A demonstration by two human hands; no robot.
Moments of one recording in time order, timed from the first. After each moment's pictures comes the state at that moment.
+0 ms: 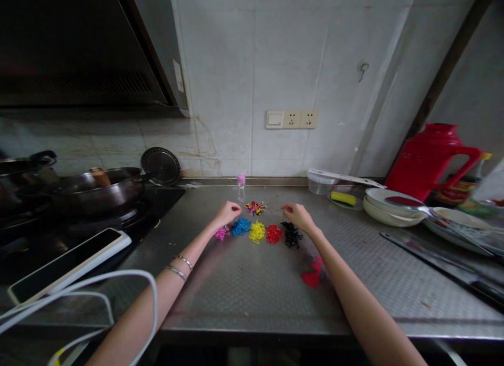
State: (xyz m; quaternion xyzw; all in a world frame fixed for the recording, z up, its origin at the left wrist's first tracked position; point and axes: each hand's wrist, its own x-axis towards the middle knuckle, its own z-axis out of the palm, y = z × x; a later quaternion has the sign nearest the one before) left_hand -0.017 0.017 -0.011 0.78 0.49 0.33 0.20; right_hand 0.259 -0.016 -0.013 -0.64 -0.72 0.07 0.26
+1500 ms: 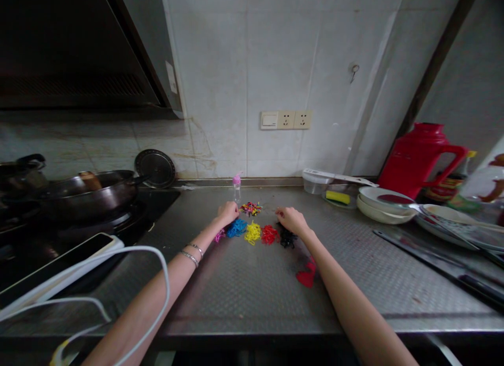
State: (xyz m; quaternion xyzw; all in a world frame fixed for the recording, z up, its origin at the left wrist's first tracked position) left_hand 0.005 0.029 -0.008 0.77 0.62 0.15 0.04; right_hand 0.248 -0.028 -0.013 -0.67 -0.73 -0.01 0.15
